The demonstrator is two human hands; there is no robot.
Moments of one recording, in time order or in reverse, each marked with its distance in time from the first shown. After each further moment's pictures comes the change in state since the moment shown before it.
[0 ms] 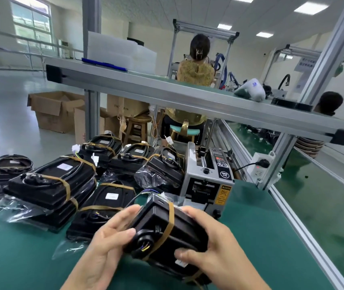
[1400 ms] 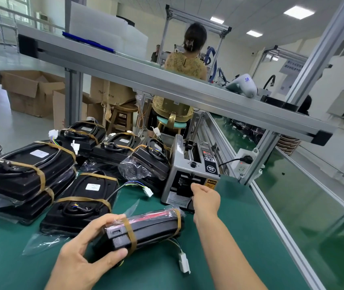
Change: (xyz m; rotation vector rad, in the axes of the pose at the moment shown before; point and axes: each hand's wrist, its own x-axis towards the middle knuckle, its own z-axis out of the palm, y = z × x) left_hand -0.017 -0.019 -0.013 0.657 0.033 0.382; right_hand 0.100 0.069 0.004 0.519 0.807 0.730
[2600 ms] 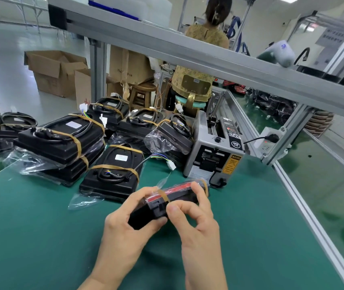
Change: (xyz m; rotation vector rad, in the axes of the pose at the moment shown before) left_hand -0.024 0.023 0.024 0.000 0.099 -0.056; right_hand -0.180 0.030 -0.040 -0.018 -0.482 -0.287
